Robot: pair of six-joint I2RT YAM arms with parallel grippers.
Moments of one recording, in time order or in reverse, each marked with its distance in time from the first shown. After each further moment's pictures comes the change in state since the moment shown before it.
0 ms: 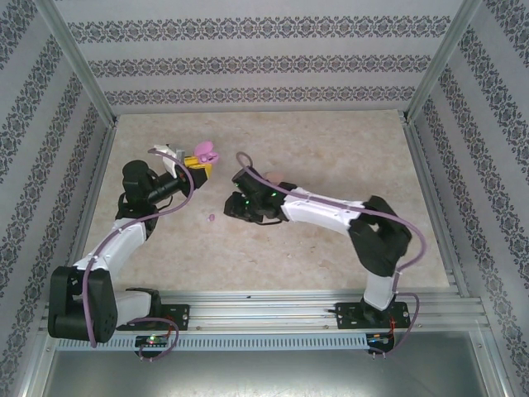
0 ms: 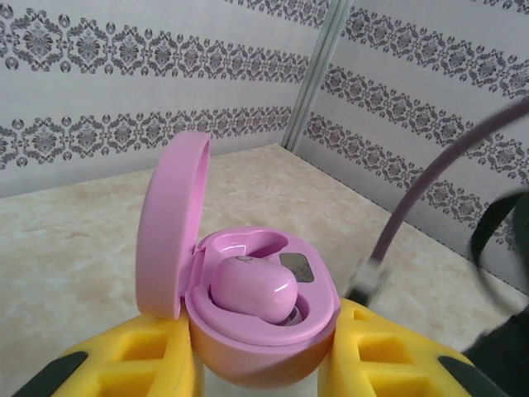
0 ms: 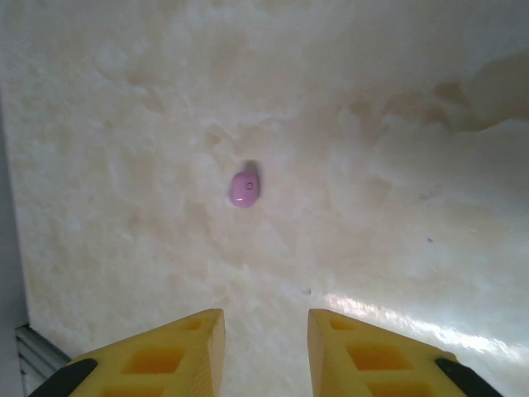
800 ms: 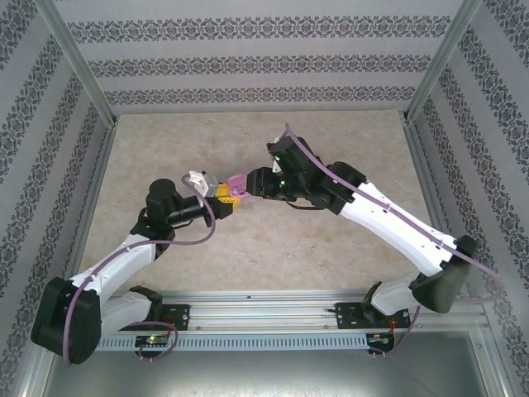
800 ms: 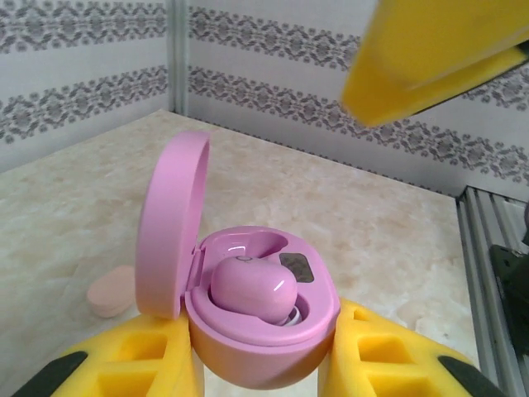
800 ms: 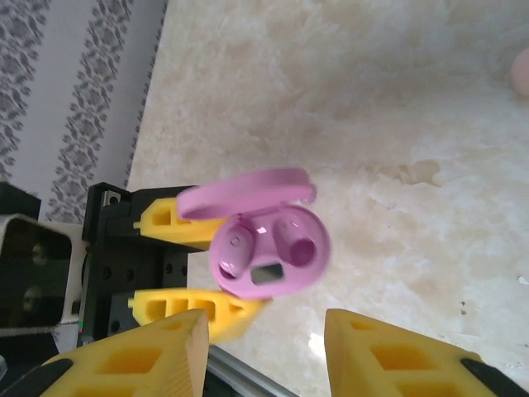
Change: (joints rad) left arm -0.281 -0.122 -0.118 -0.068 -0.019 0.197; right arm -0.041 -0.473 0.180 -0.453 0.083 -0.213
